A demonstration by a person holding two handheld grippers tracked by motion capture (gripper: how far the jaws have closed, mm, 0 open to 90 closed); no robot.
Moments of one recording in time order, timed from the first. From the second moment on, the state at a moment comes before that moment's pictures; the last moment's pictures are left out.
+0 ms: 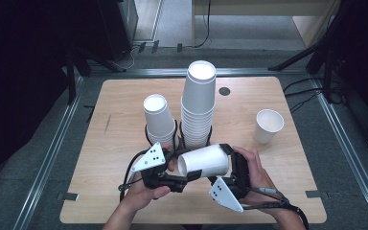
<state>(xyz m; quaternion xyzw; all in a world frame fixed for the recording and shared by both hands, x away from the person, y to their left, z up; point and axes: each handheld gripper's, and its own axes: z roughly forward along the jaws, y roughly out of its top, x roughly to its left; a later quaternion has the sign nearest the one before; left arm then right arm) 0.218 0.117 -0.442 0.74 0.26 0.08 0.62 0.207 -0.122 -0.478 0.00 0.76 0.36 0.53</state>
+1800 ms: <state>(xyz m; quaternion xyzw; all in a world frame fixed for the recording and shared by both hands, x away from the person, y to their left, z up) 0.213 0.118 -0.434 0.63 0.26 0.15 0.71 0.198 -0.147 -0.435 0.41 0.64 0.64 0.15</state>
